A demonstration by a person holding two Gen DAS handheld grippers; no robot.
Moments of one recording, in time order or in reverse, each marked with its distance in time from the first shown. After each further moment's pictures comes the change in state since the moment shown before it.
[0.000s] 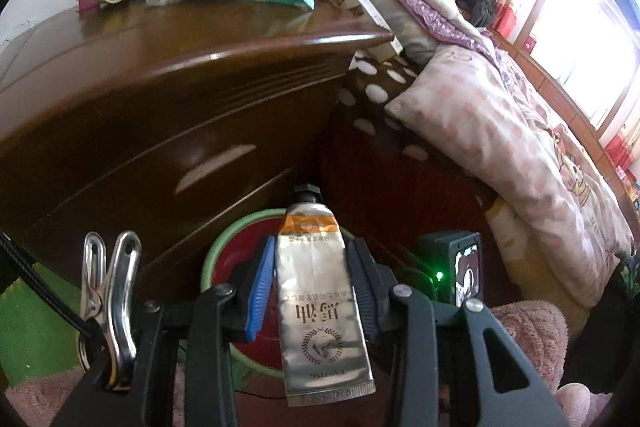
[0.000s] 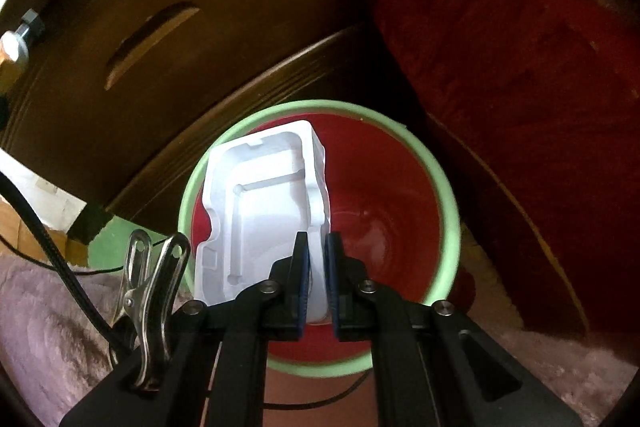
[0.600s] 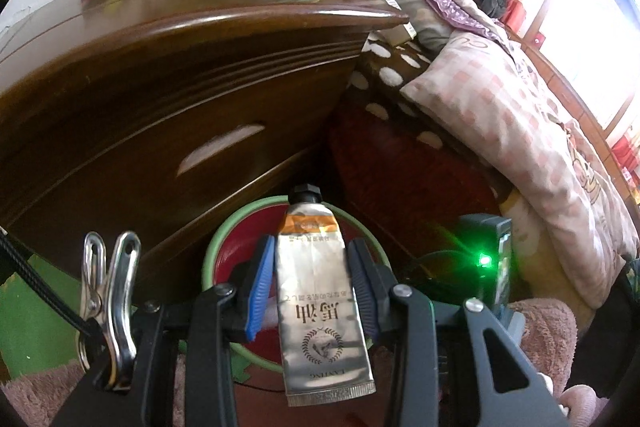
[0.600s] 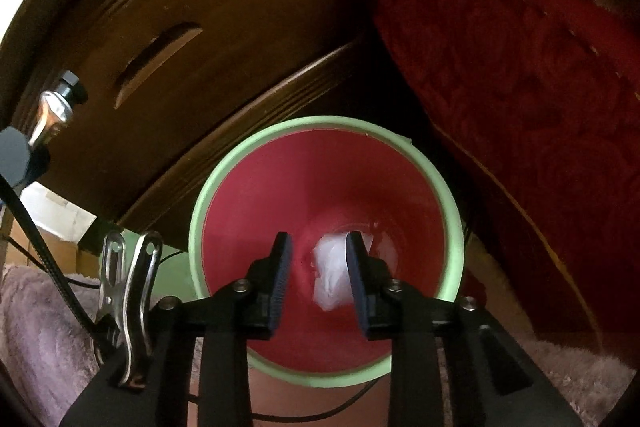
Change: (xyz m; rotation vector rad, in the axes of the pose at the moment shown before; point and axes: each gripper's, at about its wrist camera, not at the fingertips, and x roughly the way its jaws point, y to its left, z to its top) left arm 0.016 0.007 -0.005 -0.018 0.042 0.019; right arm -0.010 -0.004 0.001 0.010 -0.050 0.039
